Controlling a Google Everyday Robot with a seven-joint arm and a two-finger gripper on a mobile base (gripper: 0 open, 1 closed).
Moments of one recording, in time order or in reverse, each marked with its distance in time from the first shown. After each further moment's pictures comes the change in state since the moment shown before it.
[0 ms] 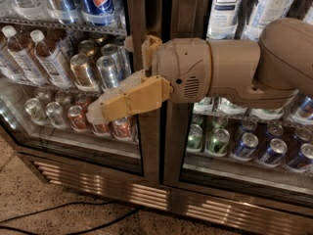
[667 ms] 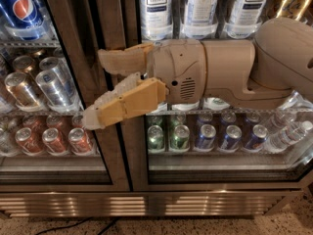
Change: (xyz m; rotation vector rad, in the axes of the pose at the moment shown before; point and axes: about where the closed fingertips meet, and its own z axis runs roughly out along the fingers) arm 0.000 0.000 0.000 0.000 0.000 0.000
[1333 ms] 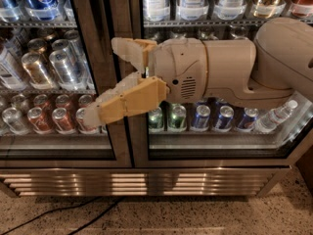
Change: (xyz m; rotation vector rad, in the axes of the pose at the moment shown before) arm 0.000 0.000 0.000 0.000 0.000 0.000
